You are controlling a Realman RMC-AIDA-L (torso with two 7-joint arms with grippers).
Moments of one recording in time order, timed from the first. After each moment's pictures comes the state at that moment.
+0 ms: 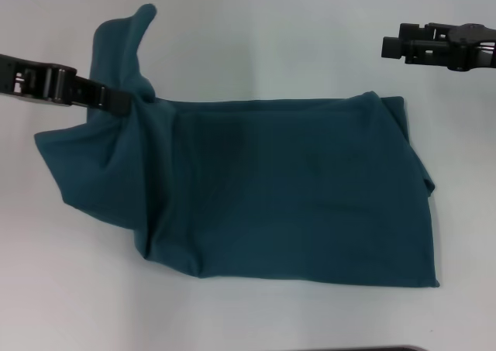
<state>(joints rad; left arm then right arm) -0.56 -2.08 -2.42 -1.42 -0.93 2.04 -2.60 0.60 1.97 -0.35 -0.59 -2.19 -1.64 1.66</state>
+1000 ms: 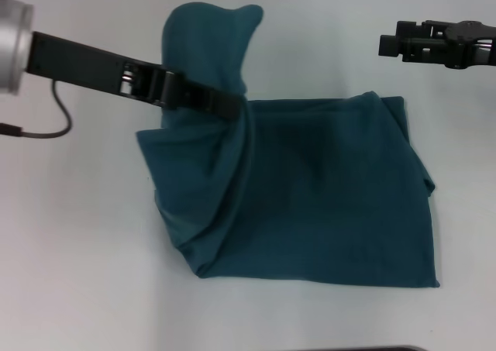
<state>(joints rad) -0.60 -2.16 -2.28 -1.35 -1.08 1.97 -2.59 0.61 1.97 -0.35 -0.59 -2.19 -1.64 1.66</state>
